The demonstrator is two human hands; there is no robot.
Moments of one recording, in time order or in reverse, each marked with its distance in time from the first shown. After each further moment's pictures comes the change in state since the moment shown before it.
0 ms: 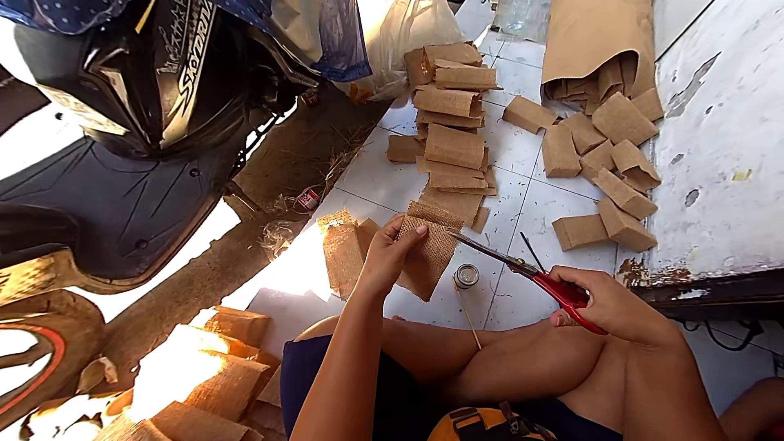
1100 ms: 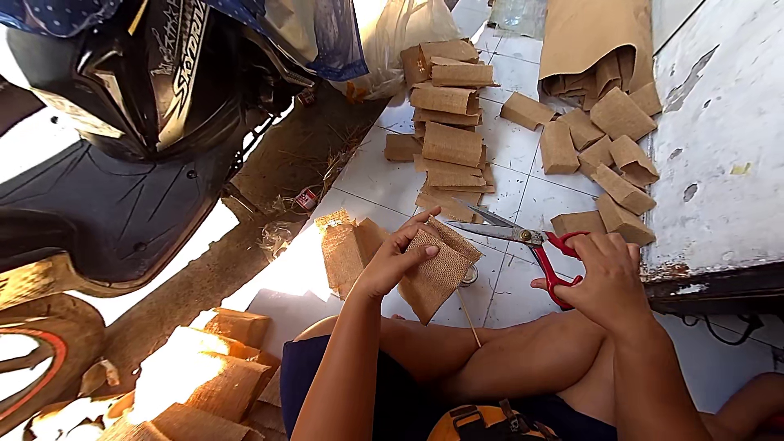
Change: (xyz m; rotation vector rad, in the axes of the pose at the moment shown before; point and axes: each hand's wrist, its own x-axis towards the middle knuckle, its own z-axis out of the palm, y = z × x) left_hand 0.009 -0.013 -0.010 0.024 -0.405 0.185; right_hand 0.011 0.001 0.017 -0.660 0.645 -0.127
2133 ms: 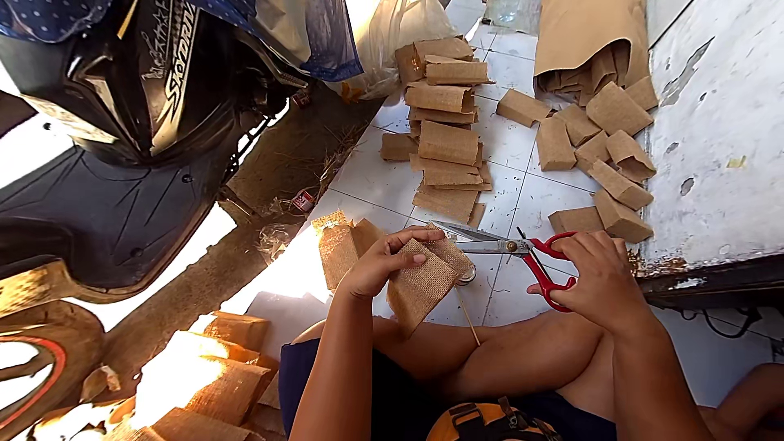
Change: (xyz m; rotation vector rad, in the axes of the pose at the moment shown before) left_hand -0.007 0.002 -0.014 -0.250 -0.087 -0.142; right_hand -0.001 0.003 0.000 0.074 -0.047 -0.099
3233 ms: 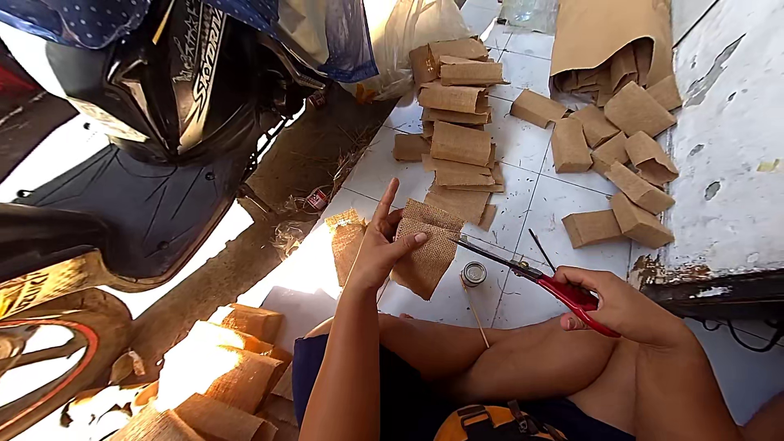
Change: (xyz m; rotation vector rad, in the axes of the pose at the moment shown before) left_hand 0.003 0.011 0.003 0.084 0.344 0.148; right_hand -0.004 0.009 -0.013 0.721 -0.569 0.176
